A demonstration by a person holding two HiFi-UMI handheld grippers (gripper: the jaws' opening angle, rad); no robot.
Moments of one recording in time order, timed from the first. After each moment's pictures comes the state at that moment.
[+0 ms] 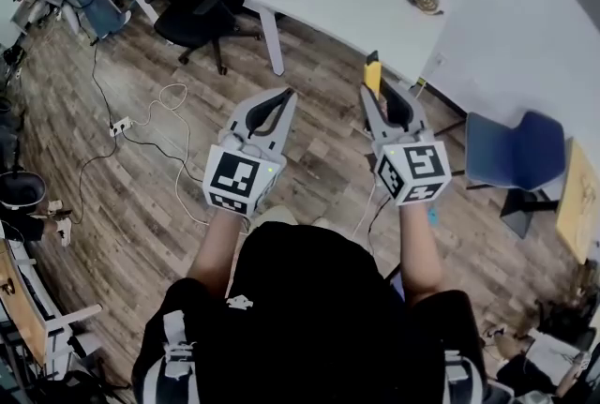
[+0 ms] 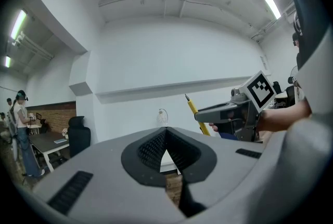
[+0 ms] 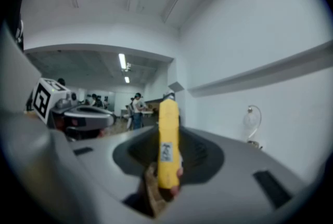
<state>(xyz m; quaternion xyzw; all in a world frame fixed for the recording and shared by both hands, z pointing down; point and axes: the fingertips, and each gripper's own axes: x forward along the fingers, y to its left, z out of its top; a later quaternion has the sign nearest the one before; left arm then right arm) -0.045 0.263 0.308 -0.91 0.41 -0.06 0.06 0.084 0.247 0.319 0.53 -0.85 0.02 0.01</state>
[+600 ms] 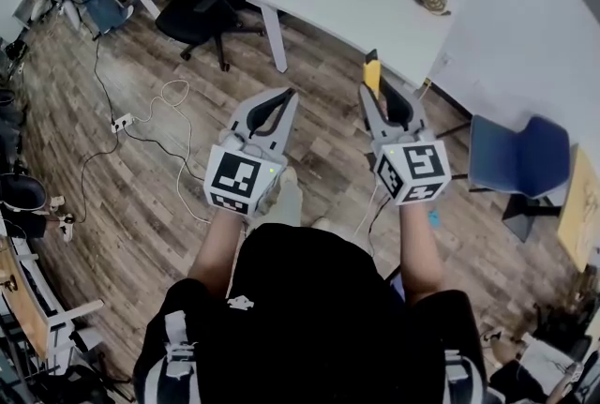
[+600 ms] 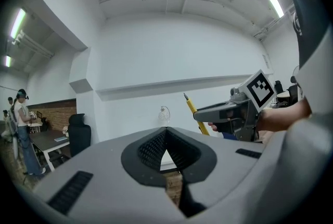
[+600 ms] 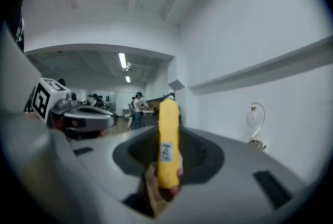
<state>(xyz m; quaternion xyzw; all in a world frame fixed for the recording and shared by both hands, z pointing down) -0.044 0.232 0.317 -0.91 0.42 -0.07 0.06 0.080 0.213 0.328 0.52 -0.85 0.03 0.02</state>
